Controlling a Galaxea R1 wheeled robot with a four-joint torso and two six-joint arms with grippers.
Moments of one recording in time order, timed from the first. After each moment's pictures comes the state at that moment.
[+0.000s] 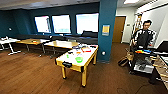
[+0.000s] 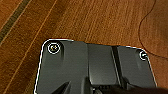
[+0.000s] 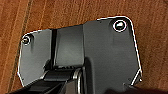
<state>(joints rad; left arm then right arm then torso) 1.47 3.05 -2.74 -0.08 -0.18 -0.01 -1.49 3.06 -2.76 0.02 0.04 0.06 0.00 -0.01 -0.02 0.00</state>
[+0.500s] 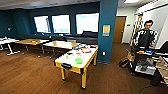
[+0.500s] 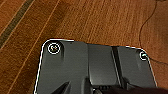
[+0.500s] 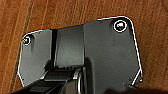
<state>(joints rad) 1.47 3.05 -2.74 -0.08 -0.18 -0.01 -1.49 3.06 -2.76 0.02 0.04 0.06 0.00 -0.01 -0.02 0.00</state>
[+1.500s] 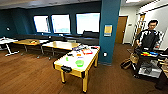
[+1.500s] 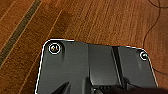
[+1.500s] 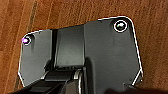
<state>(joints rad) 1.47 3.05 -2.74 -0.08 -0.18 -0.01 -1.49 3.06 -2.76 0.02 0.04 0.06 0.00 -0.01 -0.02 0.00</state>
